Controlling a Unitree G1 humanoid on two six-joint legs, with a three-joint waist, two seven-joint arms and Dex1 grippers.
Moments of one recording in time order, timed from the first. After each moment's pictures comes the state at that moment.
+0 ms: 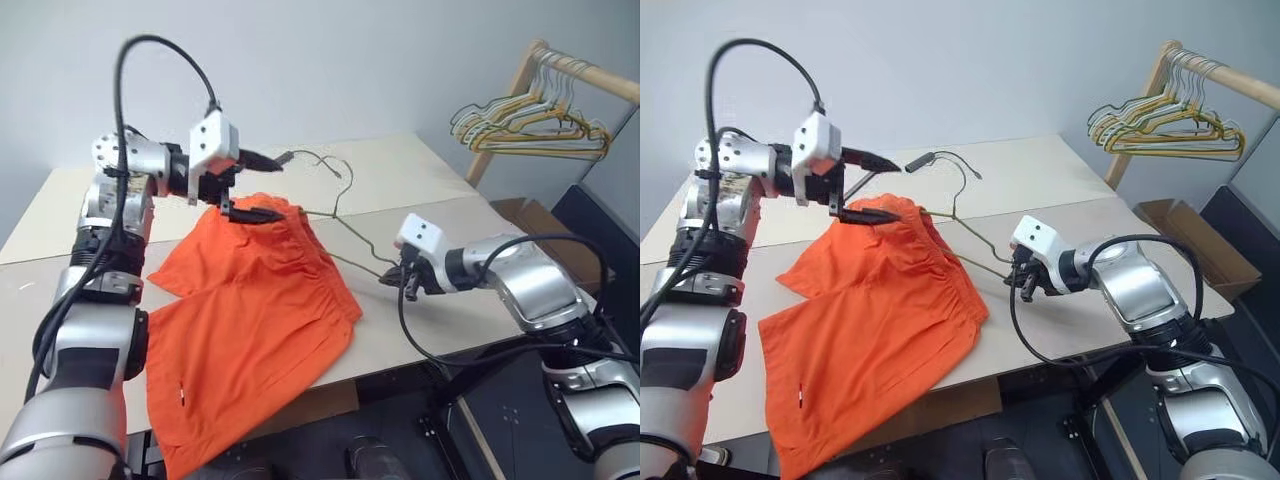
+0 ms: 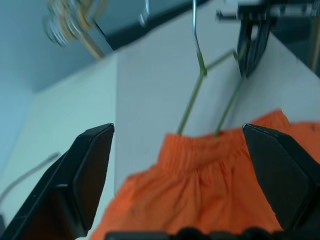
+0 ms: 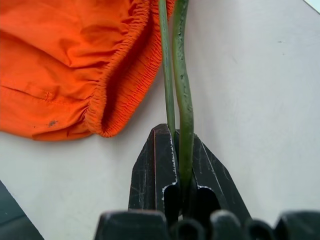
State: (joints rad) left arm -1.12 0.64 -0.15 0.73 -0.13 -0.05 -1.49; right arm -0.68 -0.72 0.32 -0.11 0.17 0.88 1.00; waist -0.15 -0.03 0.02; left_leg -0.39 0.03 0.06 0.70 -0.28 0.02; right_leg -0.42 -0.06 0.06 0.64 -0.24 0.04
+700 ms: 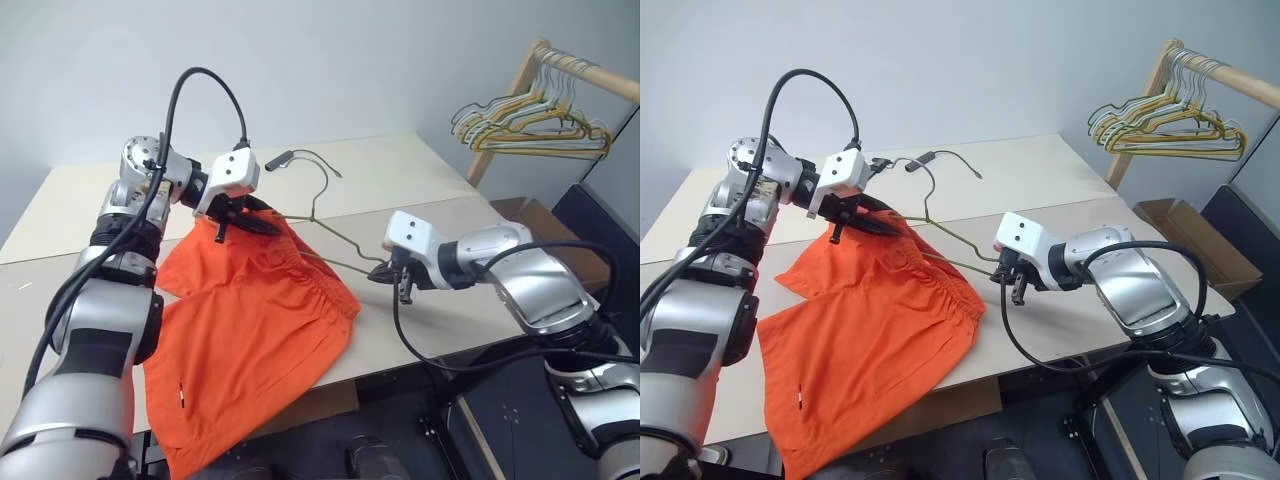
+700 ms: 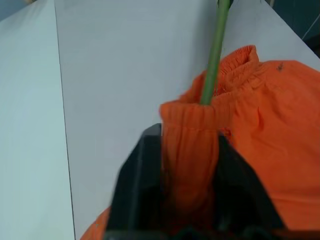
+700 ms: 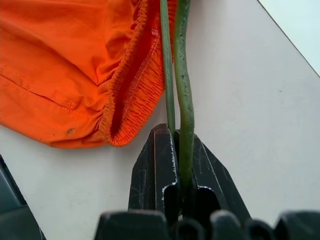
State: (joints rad) left arm -1.23 0.59 -0.23 1.00 0.02 -0.19 -1.61; right arm -0.70 -0.75 0.34 -0.25 0.18 0.88 1.03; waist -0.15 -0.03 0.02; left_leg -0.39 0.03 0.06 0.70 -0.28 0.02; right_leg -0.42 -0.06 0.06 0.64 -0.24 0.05
